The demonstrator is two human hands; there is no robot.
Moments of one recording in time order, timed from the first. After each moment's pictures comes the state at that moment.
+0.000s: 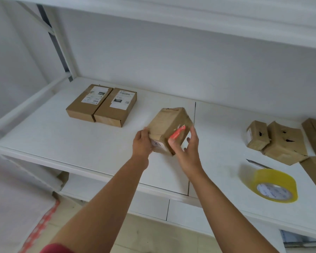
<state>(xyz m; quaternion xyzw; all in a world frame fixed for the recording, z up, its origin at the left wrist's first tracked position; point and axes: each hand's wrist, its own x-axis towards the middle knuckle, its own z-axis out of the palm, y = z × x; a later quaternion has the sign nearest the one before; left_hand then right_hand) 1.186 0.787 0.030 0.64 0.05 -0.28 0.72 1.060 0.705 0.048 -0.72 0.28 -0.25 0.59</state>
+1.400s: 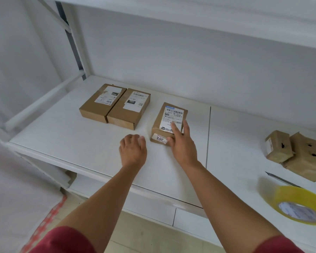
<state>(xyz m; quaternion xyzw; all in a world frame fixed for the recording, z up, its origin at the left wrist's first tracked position) 1.247 0.830 -0.030 0.92 -0.15 -0.01 0.36 1.154 0.687 0.013 -0.94 0.25 -0.16 0.20</state>
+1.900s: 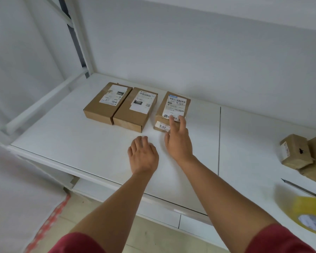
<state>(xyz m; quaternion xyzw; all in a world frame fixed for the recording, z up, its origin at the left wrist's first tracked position) 1.251 0.823 -0.049 0.95 -0.18 0.04 0.26 1.213 0.704 0.002 -0.94 0.24 -0.19 0.13</state>
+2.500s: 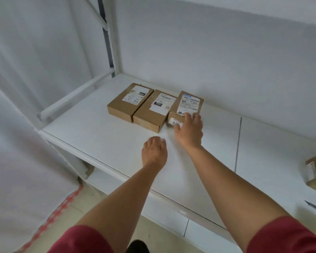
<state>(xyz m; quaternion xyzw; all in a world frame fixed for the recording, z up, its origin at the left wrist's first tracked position) 1.265 0.835 -0.027 0.91 -0.12 -0.07 0.40 1.261 0.705 0.021 -0.92 0.30 -0.15 0.21</state>
